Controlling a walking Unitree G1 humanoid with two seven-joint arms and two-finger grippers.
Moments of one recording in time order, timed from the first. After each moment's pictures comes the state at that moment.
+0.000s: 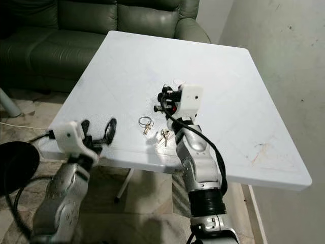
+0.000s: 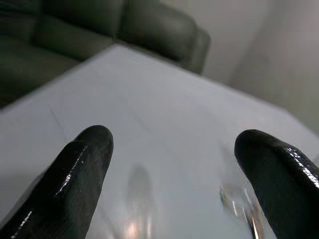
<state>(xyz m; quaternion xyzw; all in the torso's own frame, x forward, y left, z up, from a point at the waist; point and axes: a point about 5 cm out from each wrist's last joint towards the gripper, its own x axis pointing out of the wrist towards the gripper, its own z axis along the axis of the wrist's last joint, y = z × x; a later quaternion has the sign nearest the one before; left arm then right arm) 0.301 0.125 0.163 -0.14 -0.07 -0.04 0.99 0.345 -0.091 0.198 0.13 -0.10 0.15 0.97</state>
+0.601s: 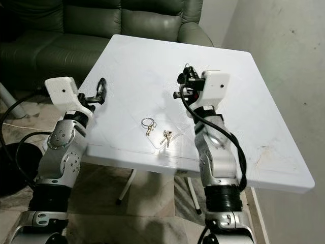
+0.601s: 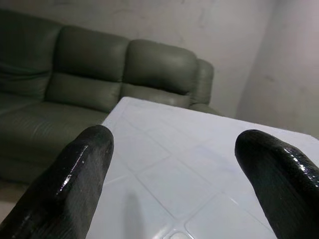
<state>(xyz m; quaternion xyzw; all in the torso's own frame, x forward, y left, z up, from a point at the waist) 0.345 0.140 0.198 -0.06 -0.12 -0.06 0.99 0.338 -0.132 0.222 0.07 -0.20 0.12 0.97</state>
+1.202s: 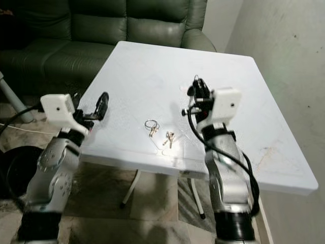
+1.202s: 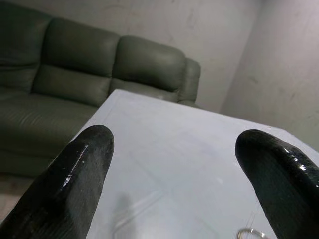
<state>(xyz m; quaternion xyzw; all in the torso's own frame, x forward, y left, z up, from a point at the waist) 0.304 0.153 0.171 -0.11 -0.10 -0.08 0.99 0.302 -0.148 0.193 0.03 -0.18 0.10 0.98</state>
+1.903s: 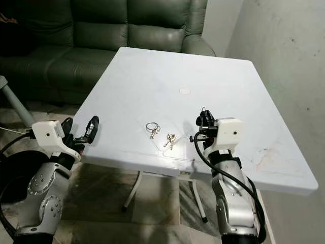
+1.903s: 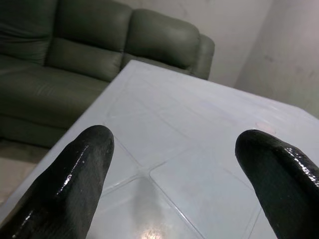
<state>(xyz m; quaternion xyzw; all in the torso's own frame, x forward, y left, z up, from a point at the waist) 0.293 0.175 0.126 -0.11 -0.05 -0.06 0.99 0.299 -0.167 0.147 0.01 -0.10 0.07 0.99</state>
